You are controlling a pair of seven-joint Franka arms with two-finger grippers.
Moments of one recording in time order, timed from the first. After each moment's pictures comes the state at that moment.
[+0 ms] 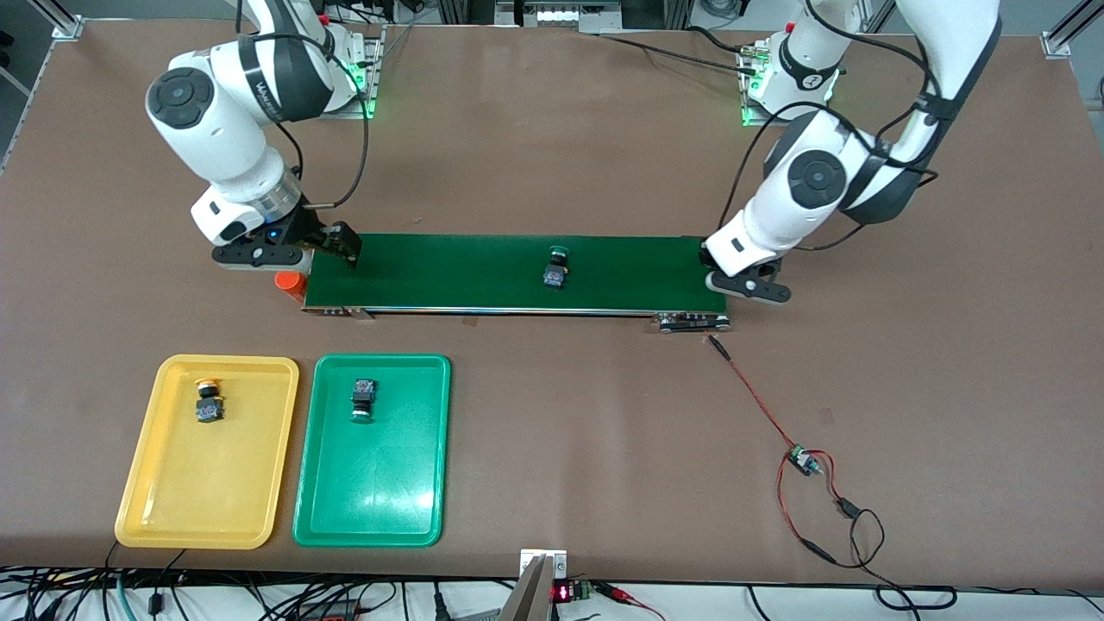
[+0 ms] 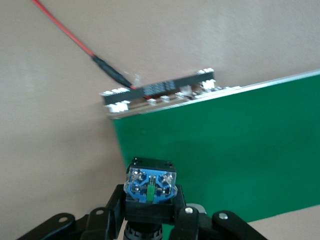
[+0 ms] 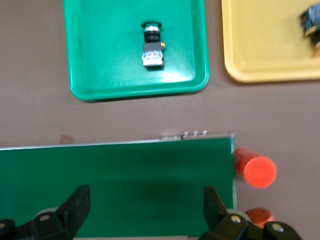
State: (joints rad) left arm 0.42 0.30 -0.84 -2.20 0.19 2.34 -0.34; right arm 0.10 -0.04 0.23 -2.29 0.03 2.39 0.43
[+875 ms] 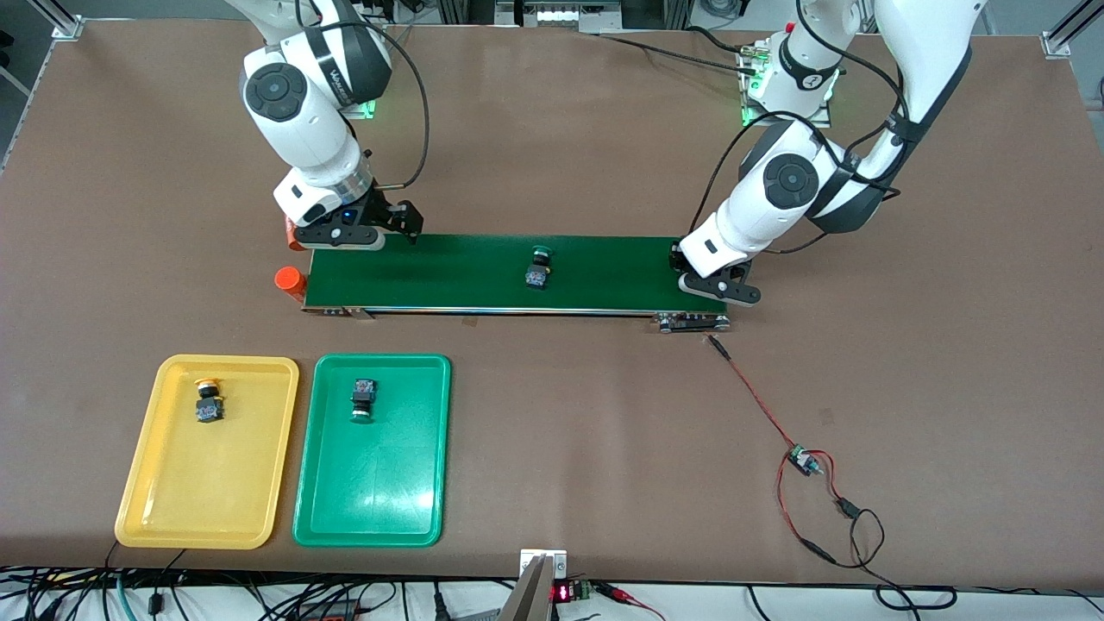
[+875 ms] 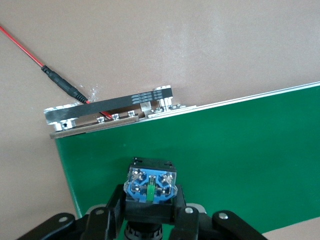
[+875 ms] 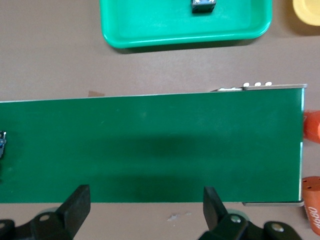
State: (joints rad) left arm 0.37 0.37 -0.83 -2.20 0.19 2.46 -0.40; right arm 0.12 0.01 0.37 -2.31 0.03 2.39 0.51
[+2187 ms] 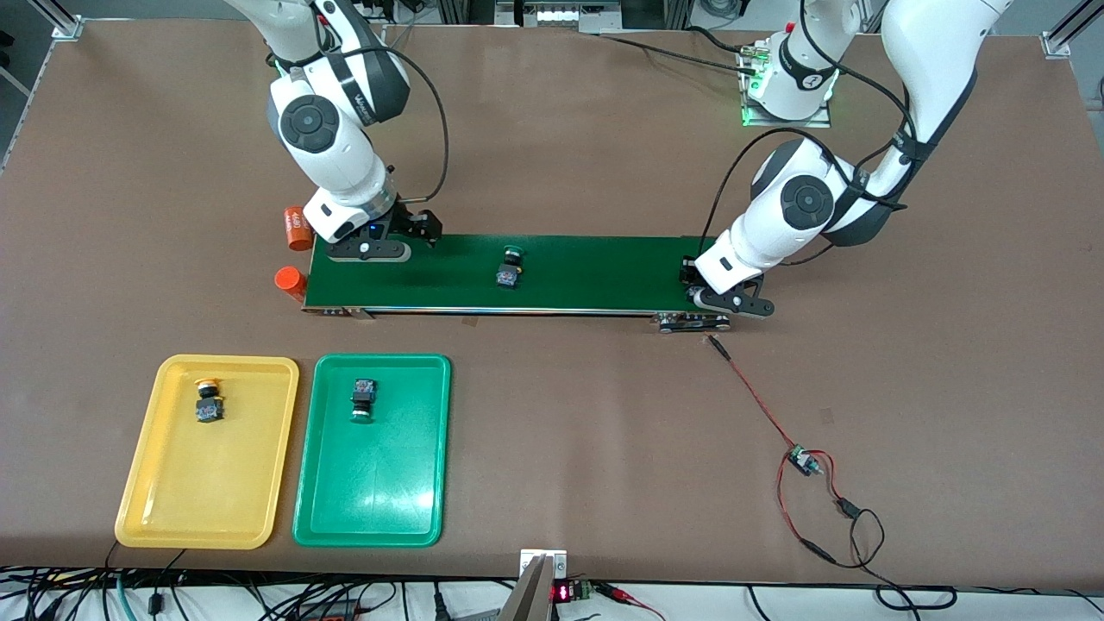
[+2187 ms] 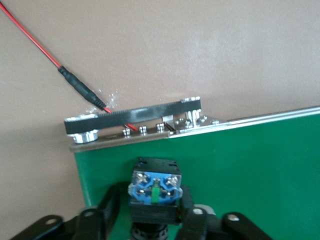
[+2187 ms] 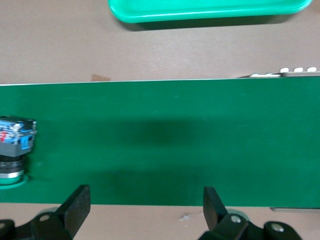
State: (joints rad) left arm 0.36 0.42 -0.77 -2.19 0.19 2.51 -0.40; right arm 0.15 0.13 0.38 -2.25 0.01 2.39 0.55
